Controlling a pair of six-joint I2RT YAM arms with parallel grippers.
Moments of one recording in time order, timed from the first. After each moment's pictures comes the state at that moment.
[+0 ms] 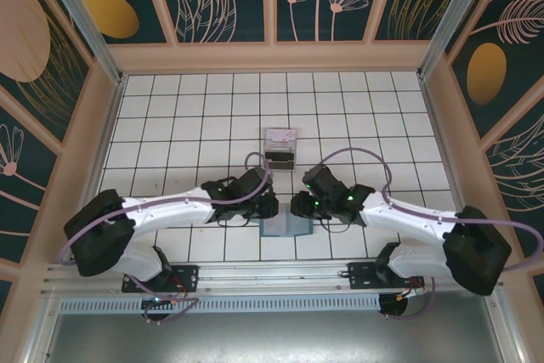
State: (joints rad) left arm -0.99 1.43 0.74 -0.26 0.09 -0.93; right arm 0.92 1.23 0.62 -0.37 -0.10 0.91
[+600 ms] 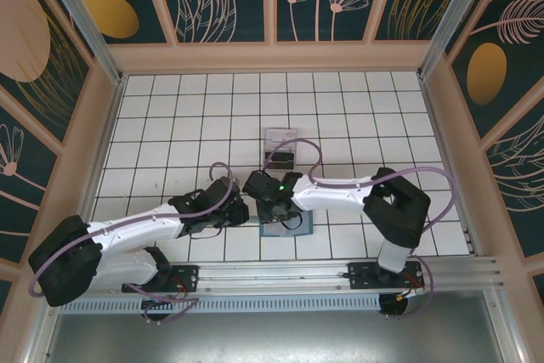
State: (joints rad) left arm -0.89 1.18 0.48 -0.27 0.06 -0.96; right arm 1.14 1.76 1.10 -0.66 0.07 0.87
